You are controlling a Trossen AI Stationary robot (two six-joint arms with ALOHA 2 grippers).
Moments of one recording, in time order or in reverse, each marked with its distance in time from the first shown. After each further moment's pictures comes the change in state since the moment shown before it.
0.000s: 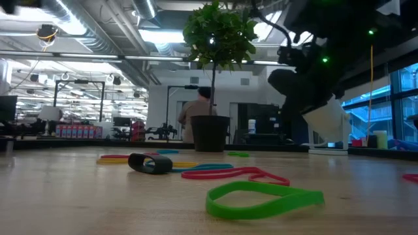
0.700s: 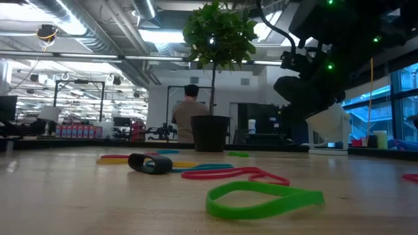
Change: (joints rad) left arm -0.220 0.306 0.064 0.054 0.208 -0.583; right arm -0.001 -0.024 -0.071 0.085 0.000 -0.080
